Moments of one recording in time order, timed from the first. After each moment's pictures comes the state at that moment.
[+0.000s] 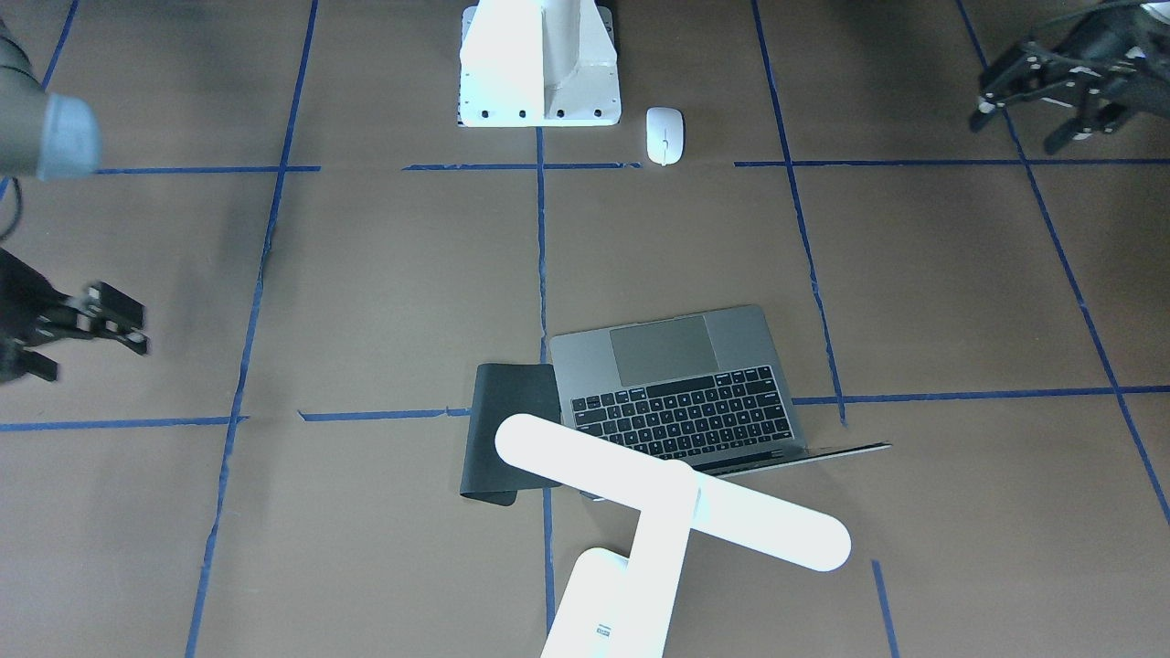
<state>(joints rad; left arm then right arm) -1.08 -1.49 -2.30 -1.48 -2.33 -0.53 1.20 -1.40 1.80 -1.56 2.28 0.20</state>
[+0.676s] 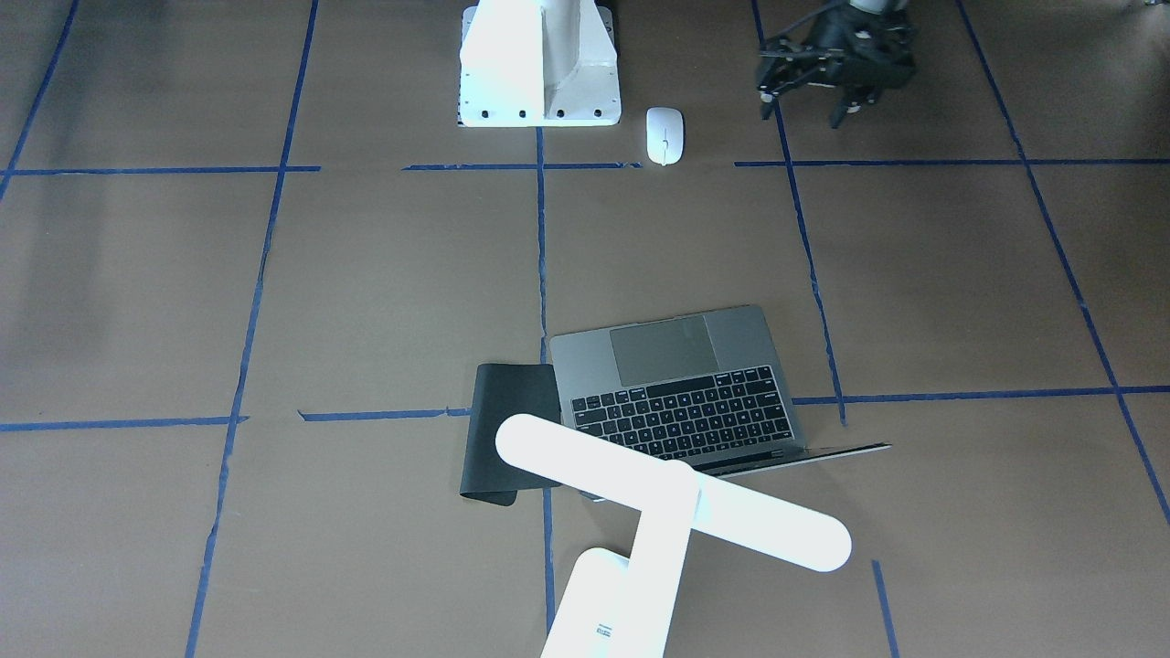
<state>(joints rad) -0.36 -1.54 -2.37 -1.69 -1.75 -1.27 1.53 -1.79 1.91 -1.63 2.29 -0.30</state>
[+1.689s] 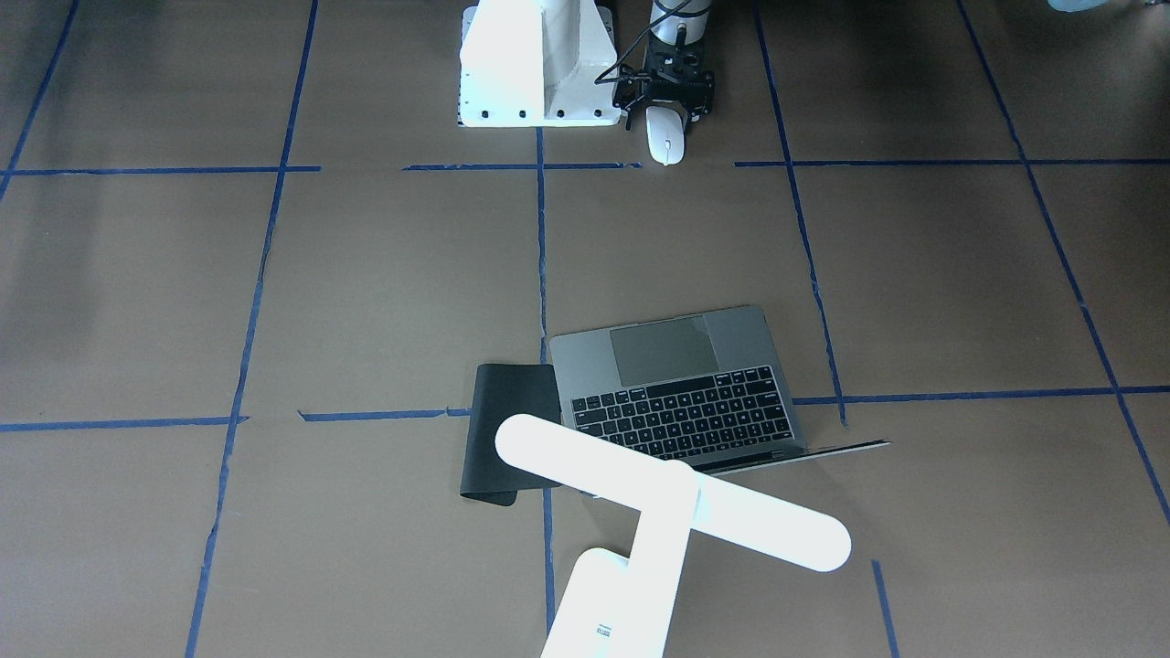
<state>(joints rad) 0.00 -1.79 -2.06 -1.70 -1.44 -1.49 1.54 -1.81 1.90 -1.63 2.30 -0.31</state>
